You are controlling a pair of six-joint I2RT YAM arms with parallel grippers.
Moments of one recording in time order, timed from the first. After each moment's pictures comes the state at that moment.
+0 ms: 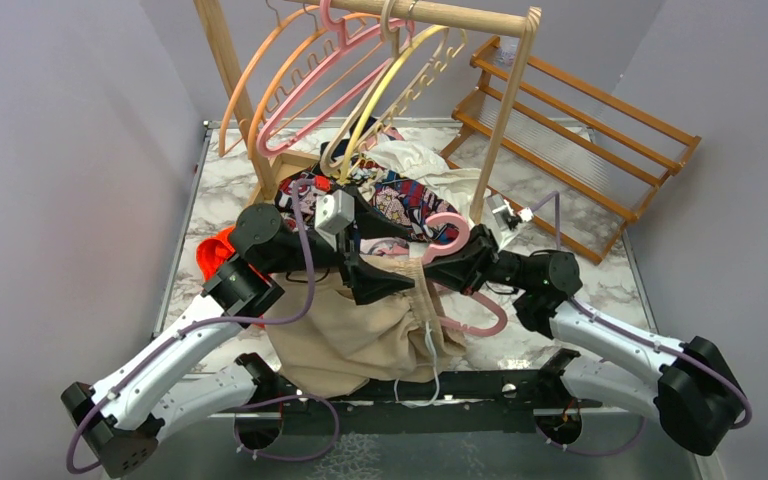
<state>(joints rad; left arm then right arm) -0.76 0.89 0.94 0.10 0.75 -0.24 0.69 1.01 0.45 1.12 -0.74 0.77</state>
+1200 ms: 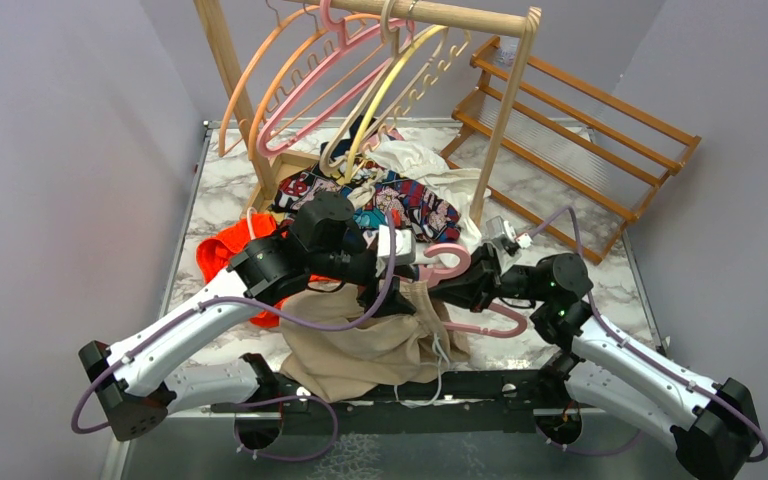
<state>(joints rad) -0.90 1.07 1.17 -0.55 0.71 0.21 0.69 0.79 0.44 0.68 -0.83 0.45</state>
